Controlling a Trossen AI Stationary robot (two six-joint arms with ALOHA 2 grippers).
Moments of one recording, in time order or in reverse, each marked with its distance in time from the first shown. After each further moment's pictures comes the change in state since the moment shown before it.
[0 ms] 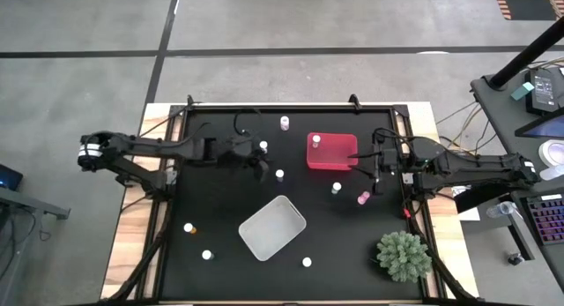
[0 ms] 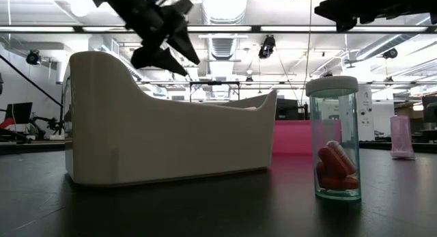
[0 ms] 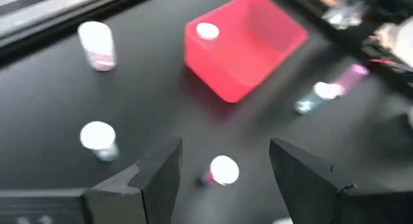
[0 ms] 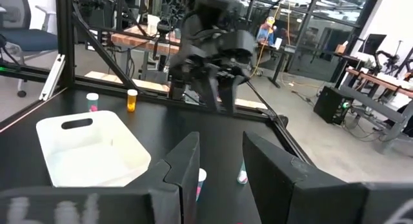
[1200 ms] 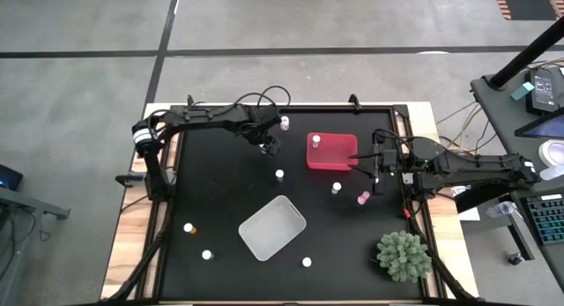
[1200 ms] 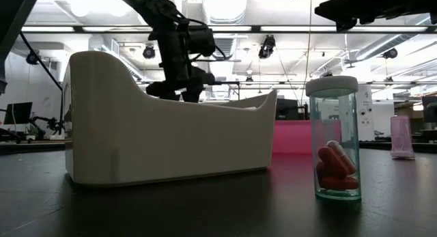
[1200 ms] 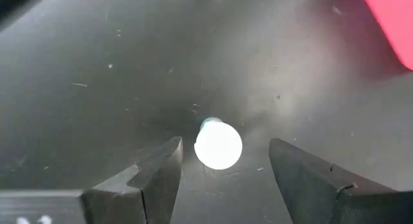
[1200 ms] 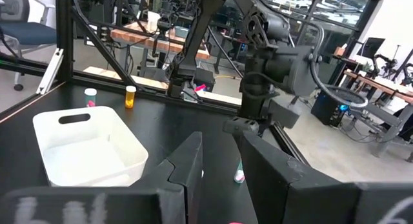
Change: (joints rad) left arm 0.302 0.475 0.402 -0.474 0.159 0.092; right arm 0.000 0.001 0.000 -0.006 0.001 -0.028
